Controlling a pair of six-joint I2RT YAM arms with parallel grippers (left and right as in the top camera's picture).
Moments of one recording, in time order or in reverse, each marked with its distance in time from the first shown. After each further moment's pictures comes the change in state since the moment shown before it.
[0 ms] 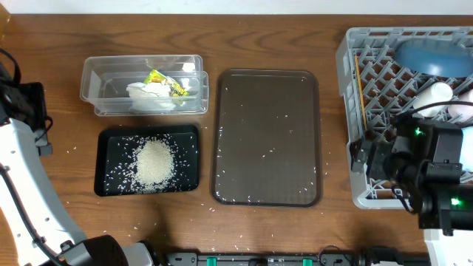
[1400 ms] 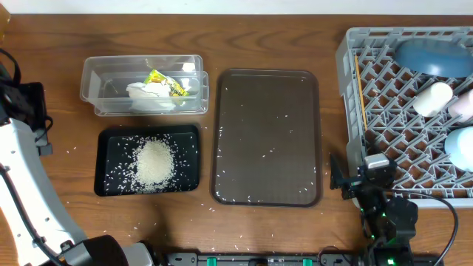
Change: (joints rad) left arm 0.000 0.000 0.000 0.000 0.000 0.000; right arm 0.063 -0.702 -0.973 1.000 -0.038 -0.249
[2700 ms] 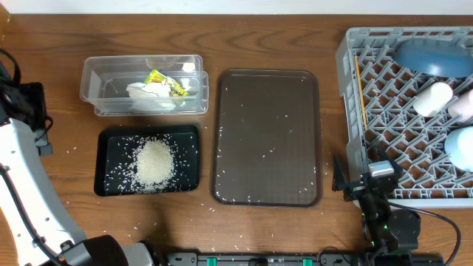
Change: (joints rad) left arm 0.000 0.000 0.000 0.000 0.000 0.000; right arm 0.033 -0.195 0.000 -0.075 0.051 -0.007
